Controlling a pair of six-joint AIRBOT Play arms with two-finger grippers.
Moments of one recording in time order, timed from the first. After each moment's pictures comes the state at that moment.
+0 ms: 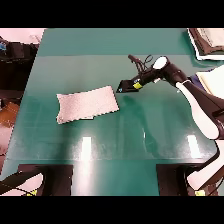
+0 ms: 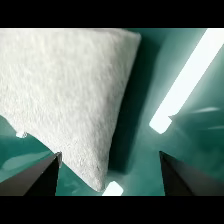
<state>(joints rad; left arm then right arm) 0.01 -1.19 1.67 1.38 -1.32 -1.47 0.28 -1.84 1.60 -0.77 1.20 1.27</state>
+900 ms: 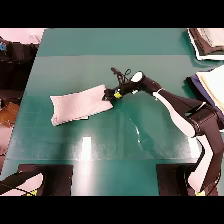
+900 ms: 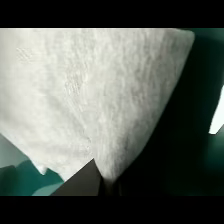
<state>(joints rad) 0.01 -1.19 1.67 1.38 -1.32 -1.43 0.46 -1.99 1.65 -0.59 1.01 1.23</state>
